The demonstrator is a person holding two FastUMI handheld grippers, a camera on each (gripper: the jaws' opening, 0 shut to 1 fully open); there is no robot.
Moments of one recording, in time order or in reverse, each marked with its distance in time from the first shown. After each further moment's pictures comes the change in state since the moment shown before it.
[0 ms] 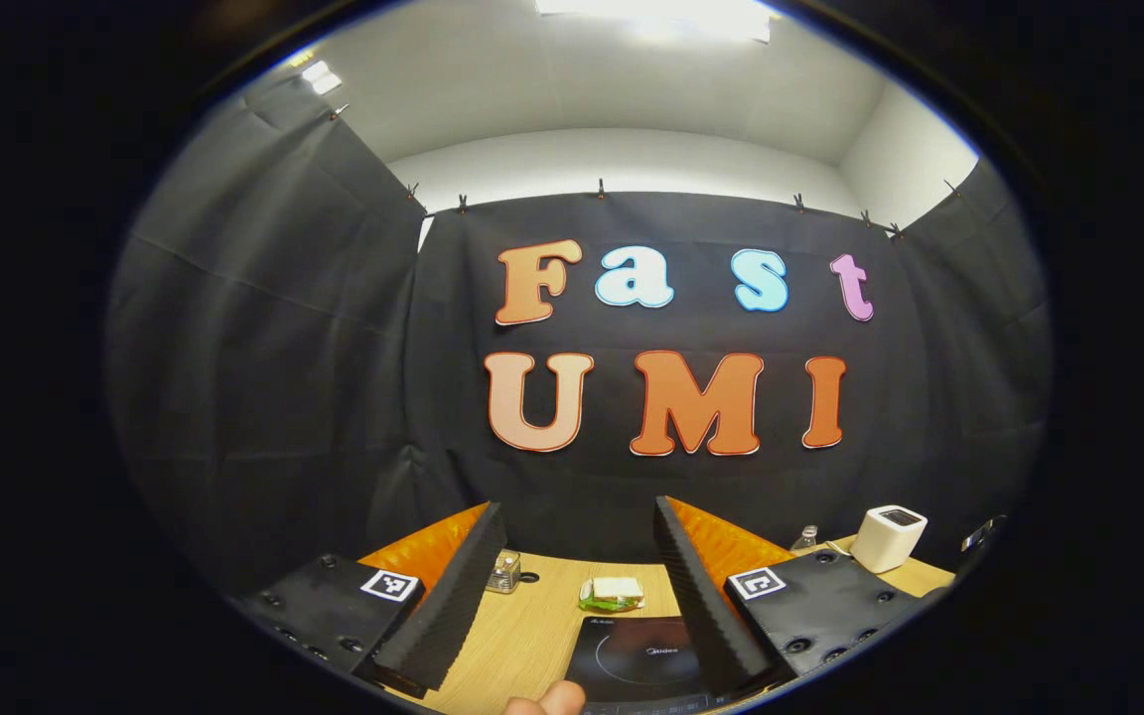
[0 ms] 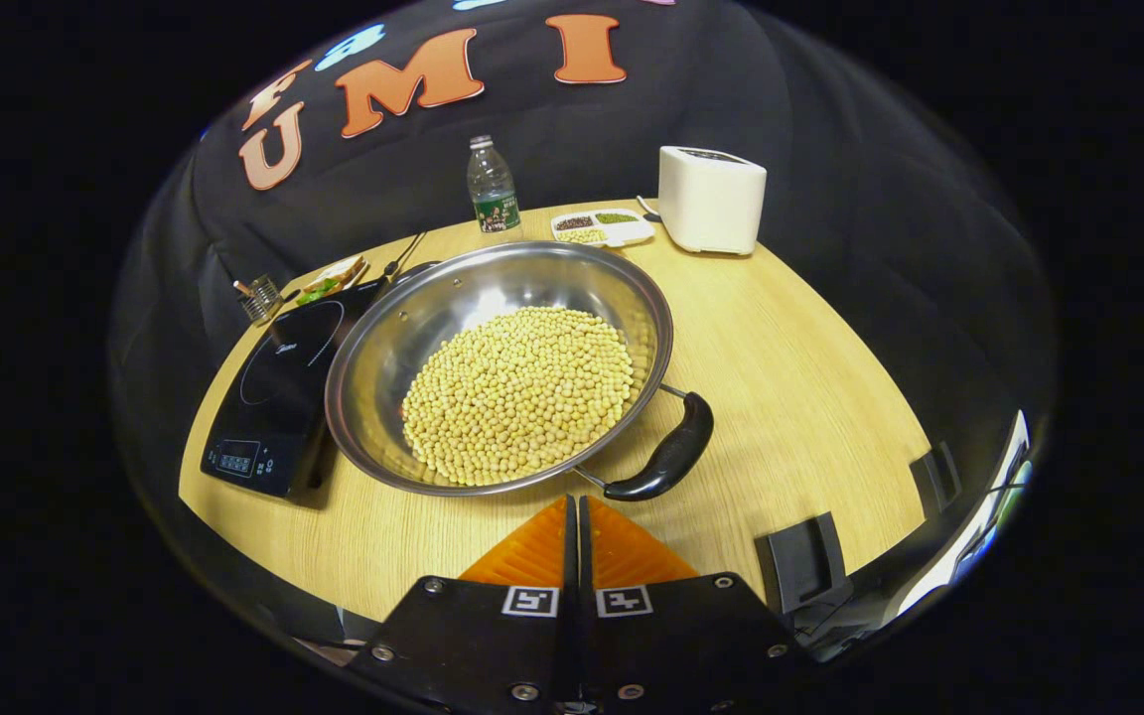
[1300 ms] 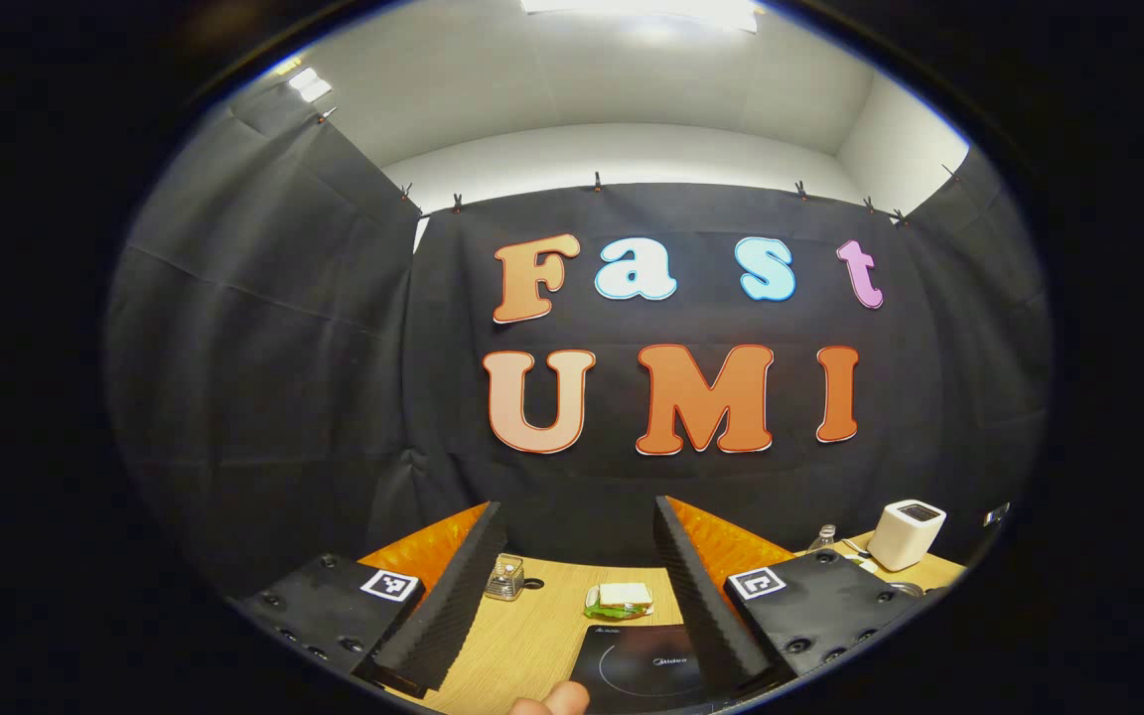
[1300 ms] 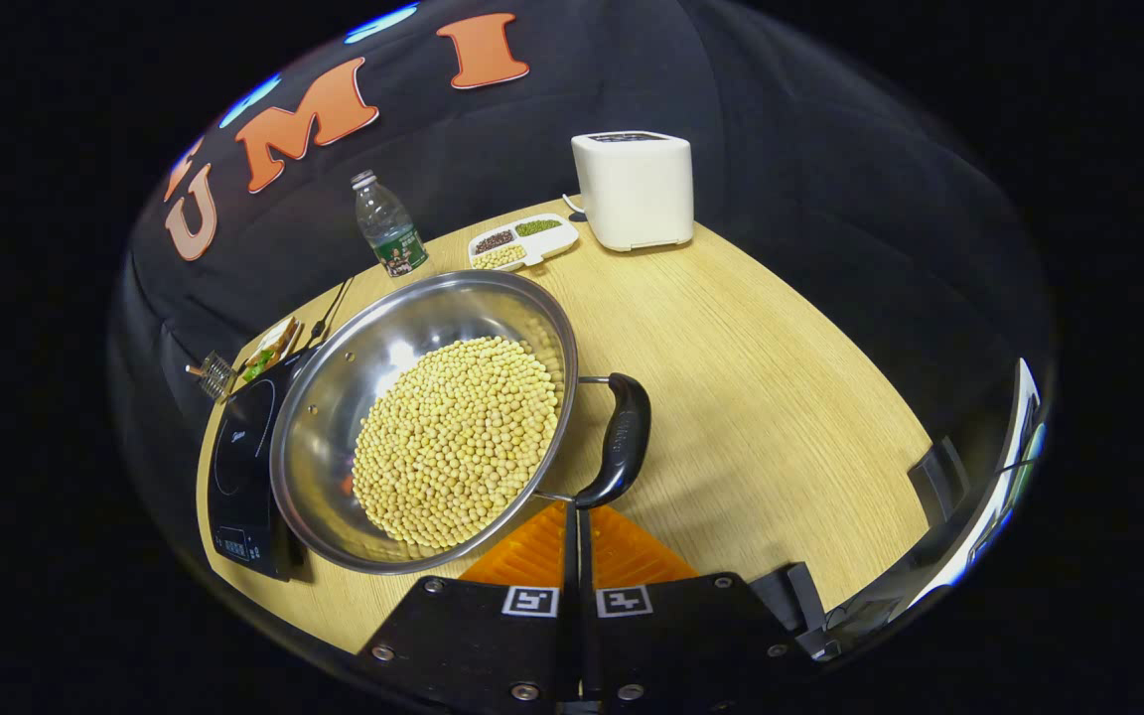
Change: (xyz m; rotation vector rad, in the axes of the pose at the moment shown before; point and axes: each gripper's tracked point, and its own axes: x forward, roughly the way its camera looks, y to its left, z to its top) left arm 0.036 -0.012 -0.011 0.030 0.004 0.019; right arm 0.039 -0.052 0.044 0.186 0.008 -0.060
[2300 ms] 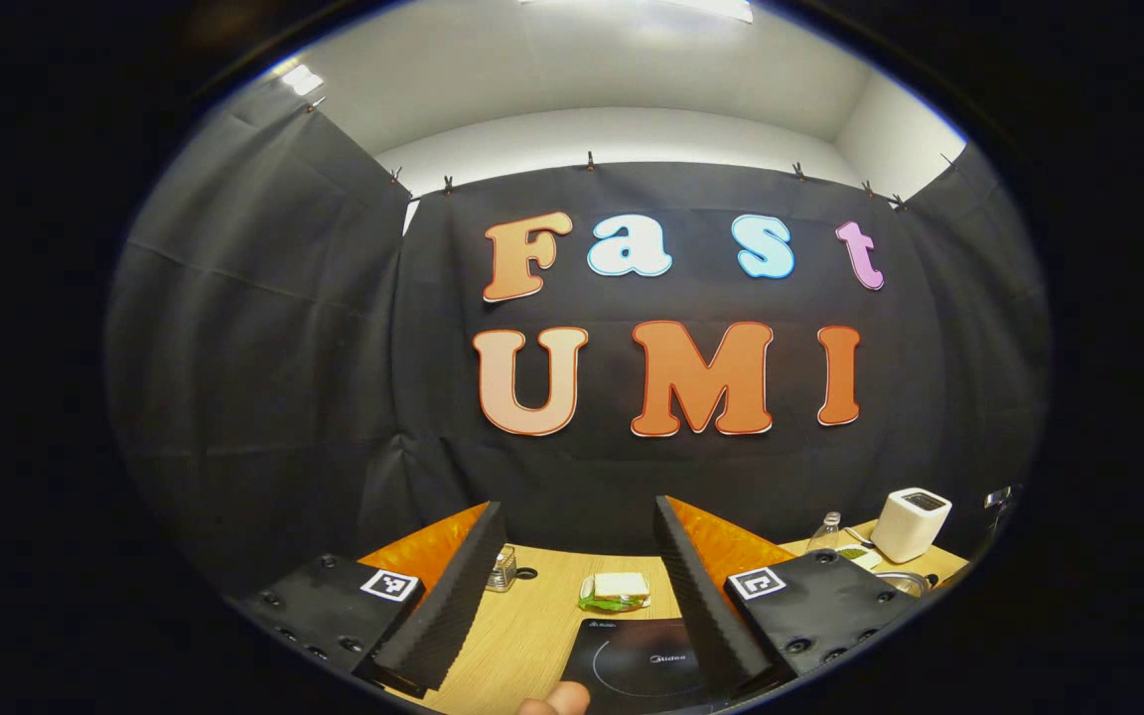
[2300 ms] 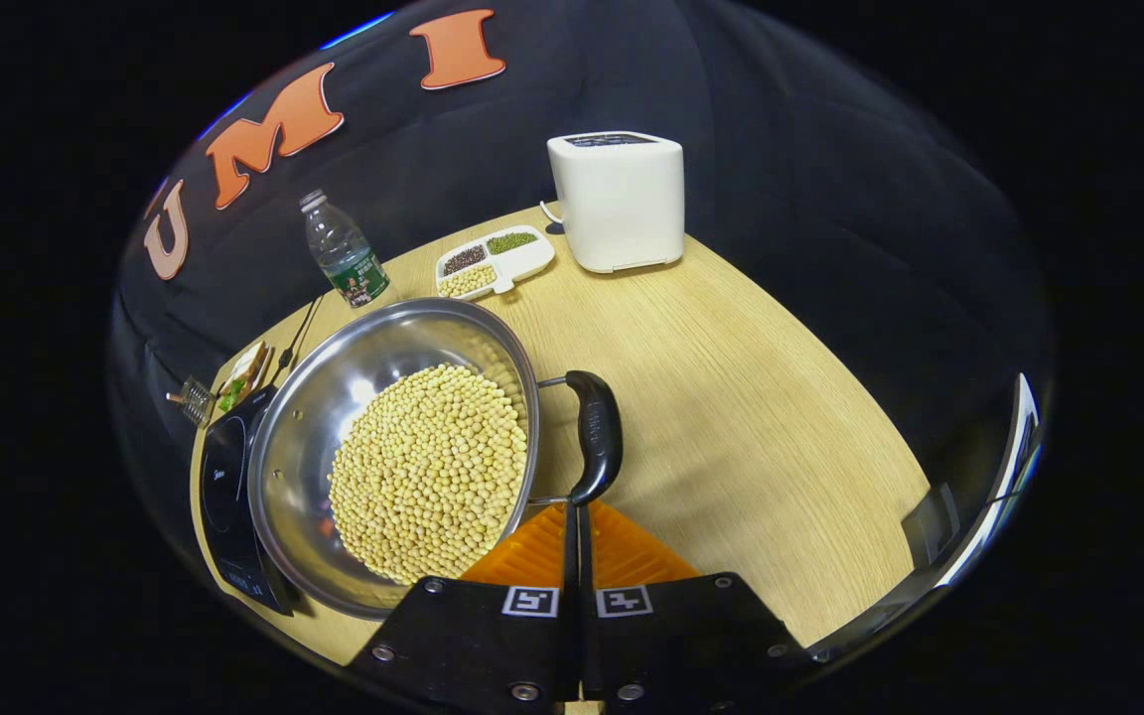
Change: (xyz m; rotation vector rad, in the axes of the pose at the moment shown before) left arm 0.026 -0.015 -0.031 0.009 0.056 -0.011; right arm 0.035 -0.013 0.041 0.020 0.006 -0.039
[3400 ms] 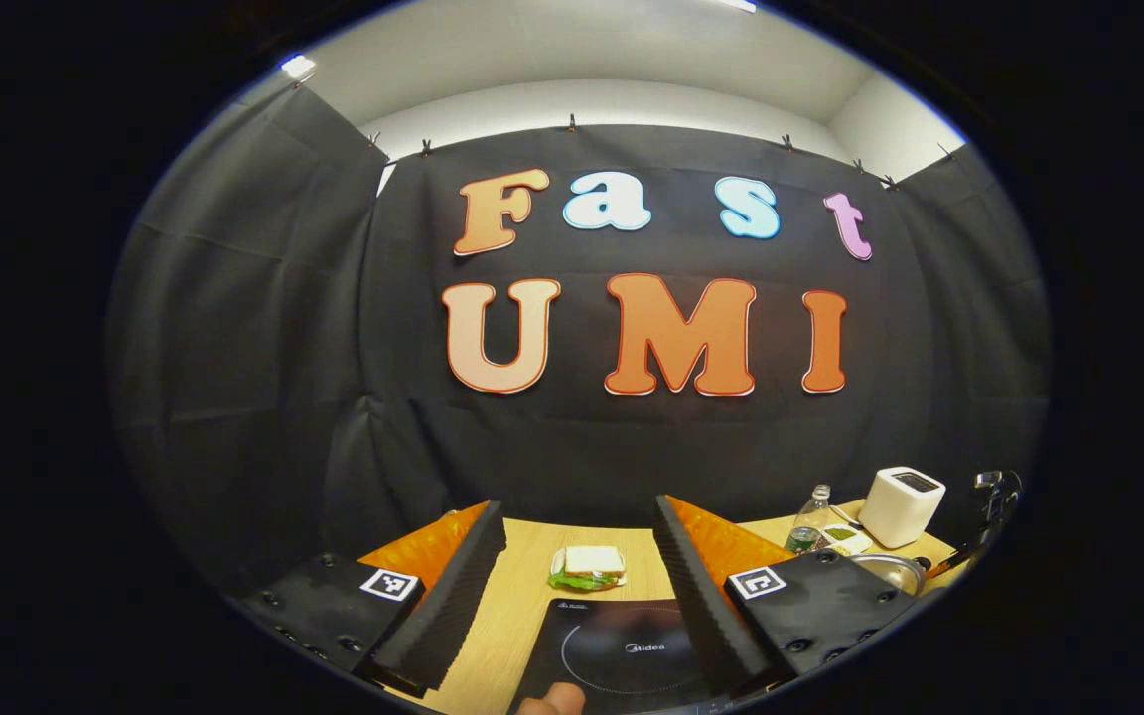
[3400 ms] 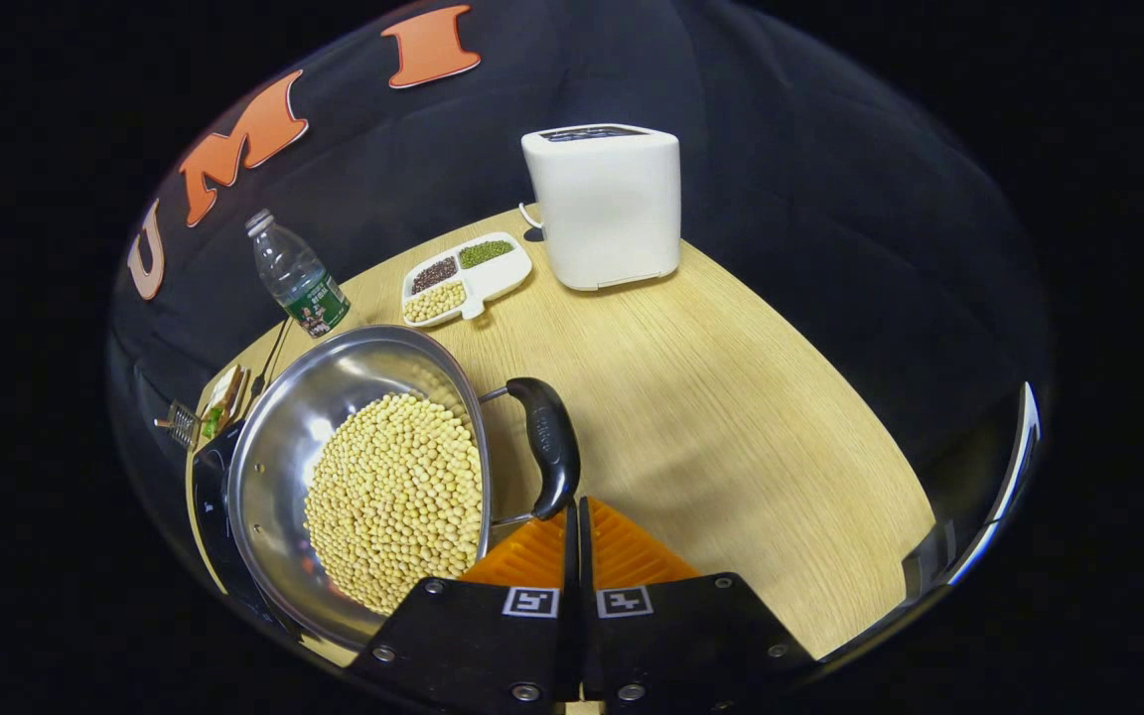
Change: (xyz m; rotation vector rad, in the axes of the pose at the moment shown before) left arm 0.030 -0.036 -0.059 -0.023 0.086 -0.064; right arm 0.039 -0.011 0.034 0.011 0.010 -0.030
